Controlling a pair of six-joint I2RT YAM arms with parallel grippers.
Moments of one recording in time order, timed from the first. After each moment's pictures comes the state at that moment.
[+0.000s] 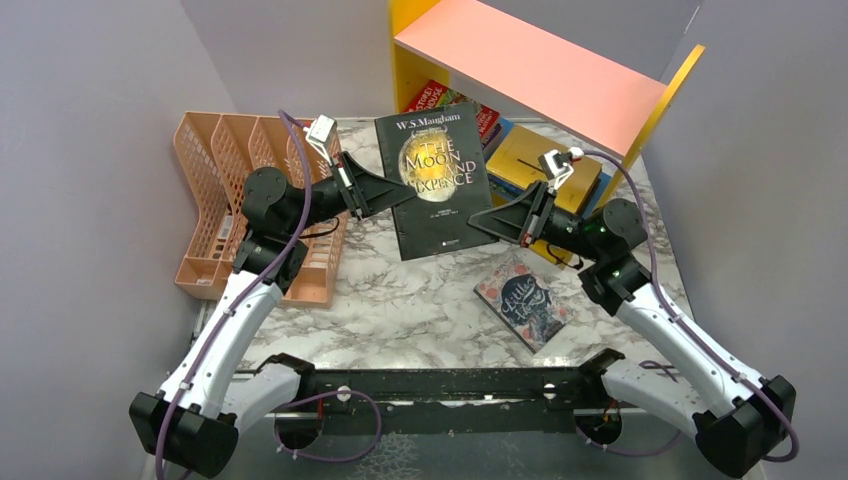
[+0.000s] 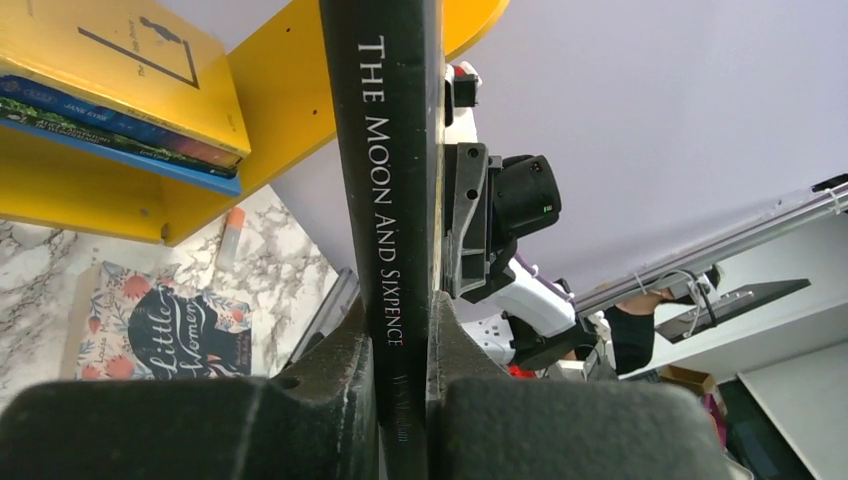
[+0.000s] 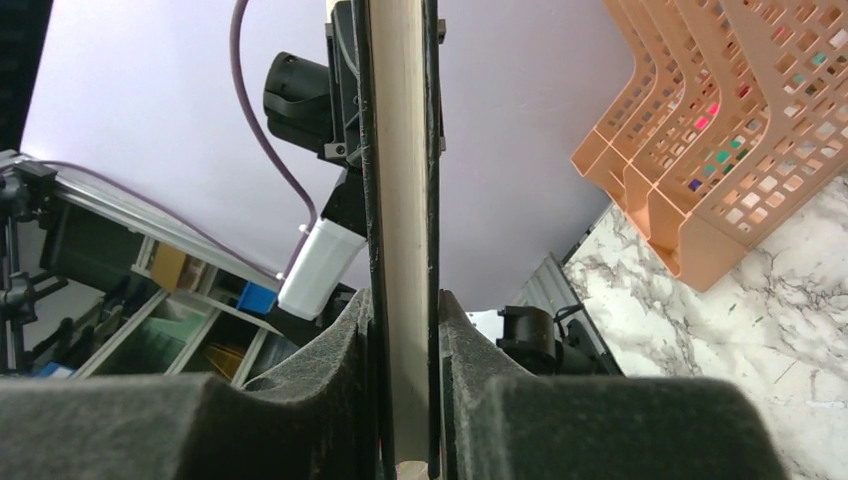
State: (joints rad) left arm -0.35 0.98 1.00 0.22 0.81 -1.16; right arm 0.53 0.93 0.79 0.41 -0.65 1.22
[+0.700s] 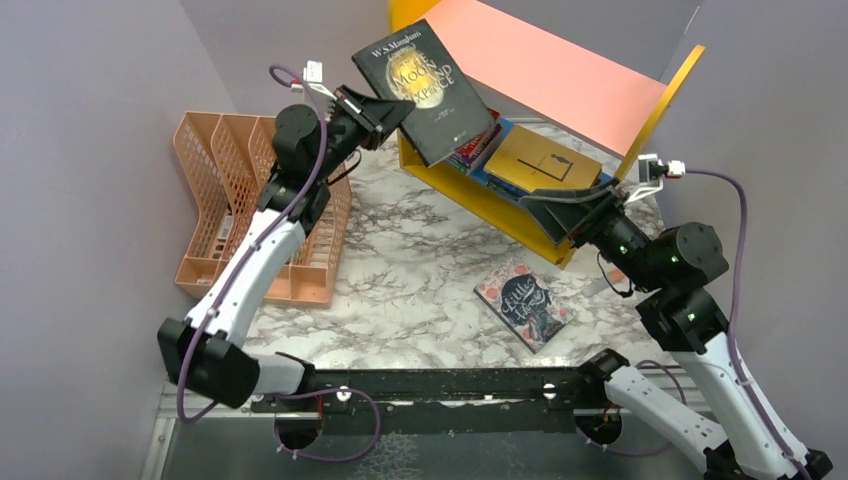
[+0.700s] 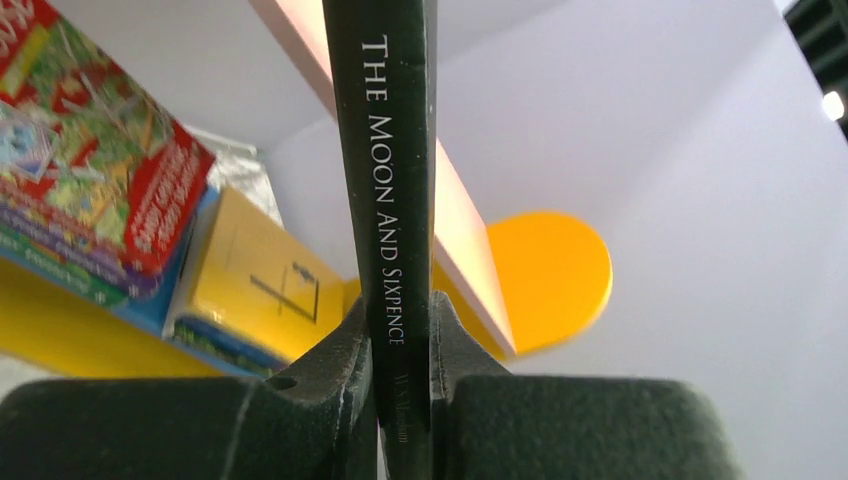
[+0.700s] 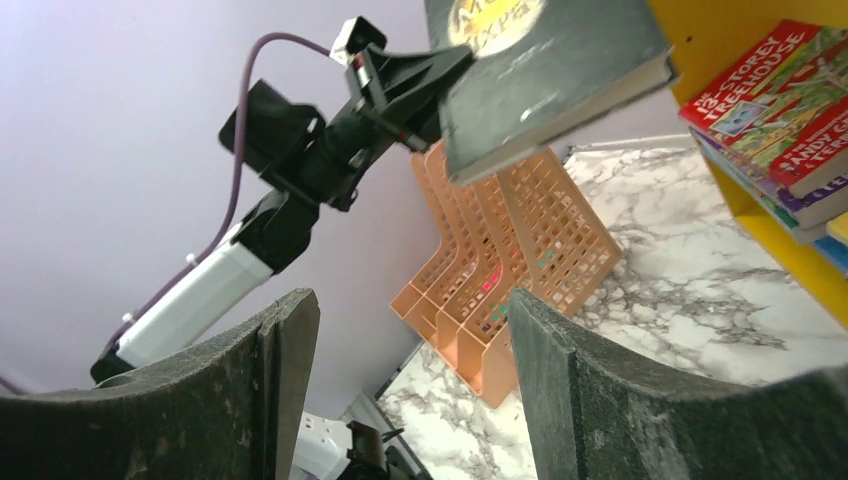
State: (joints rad) left arm -0.36 1.27 1.29 0.14 0.34 -1.17; right arm 0.53 0.68 1.00 -0.07 -0.24 0.75
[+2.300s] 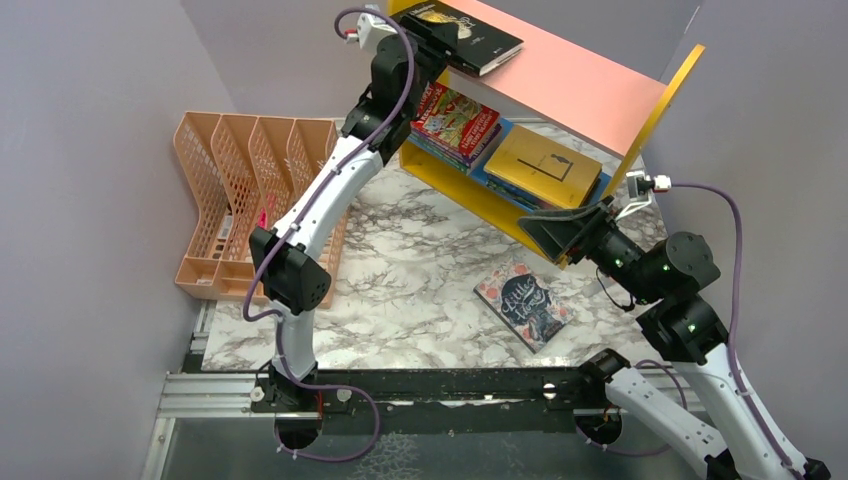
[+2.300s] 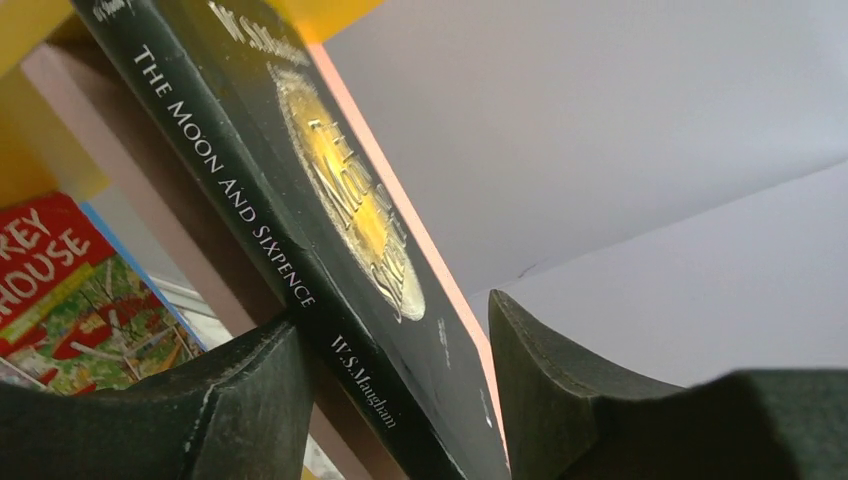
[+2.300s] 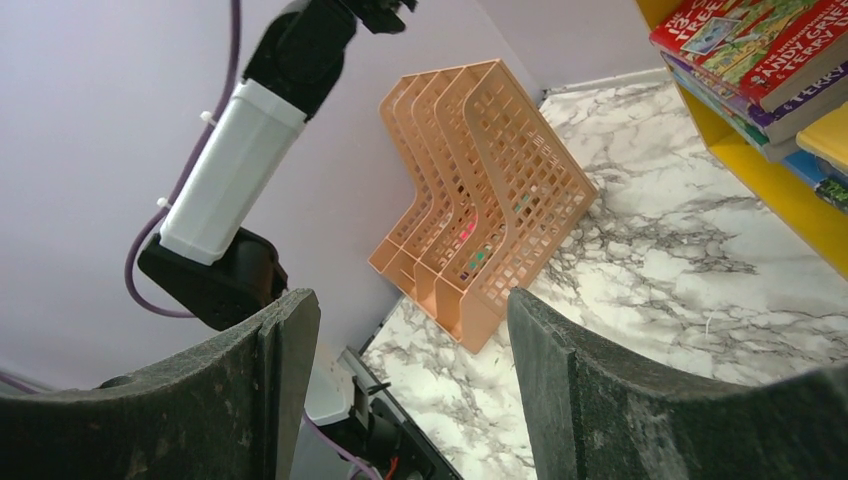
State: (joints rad) left arm -0.56 1.94 2.13 -0.07 -0.35 -1.08; right arm 0.53 0.60 0.93 -0.18 -0.24 0.72
